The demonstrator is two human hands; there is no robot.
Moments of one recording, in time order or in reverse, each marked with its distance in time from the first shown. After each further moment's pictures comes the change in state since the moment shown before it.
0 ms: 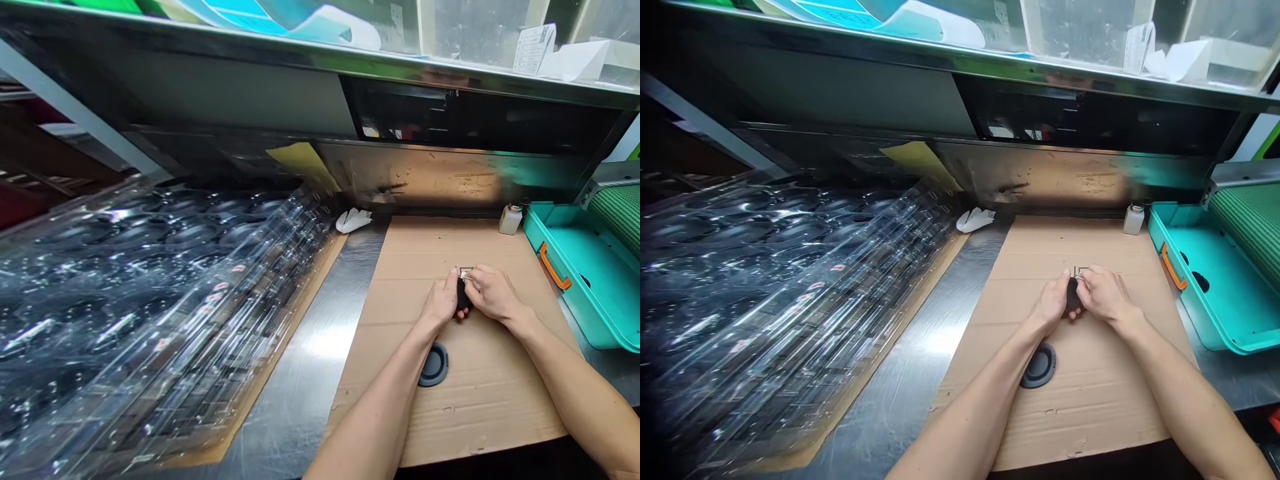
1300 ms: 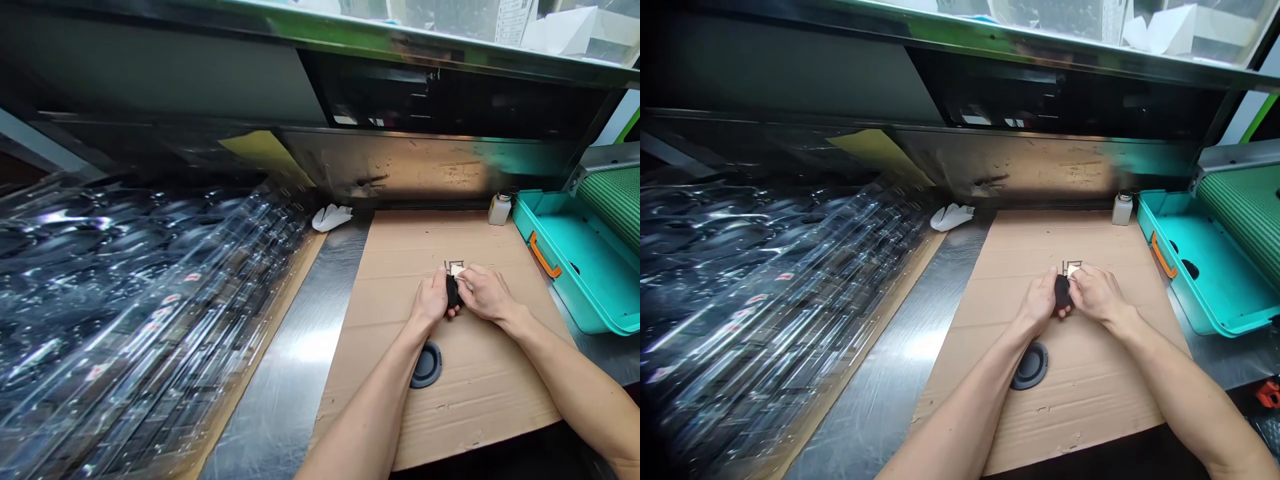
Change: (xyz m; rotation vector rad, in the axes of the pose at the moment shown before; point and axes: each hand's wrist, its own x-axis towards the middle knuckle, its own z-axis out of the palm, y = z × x) left_hand 0.000 -0.008 0.000 0.039 0.045 0.015; right_hand -0.005 -0.006 0.006 -0.075 -0.004 0.013
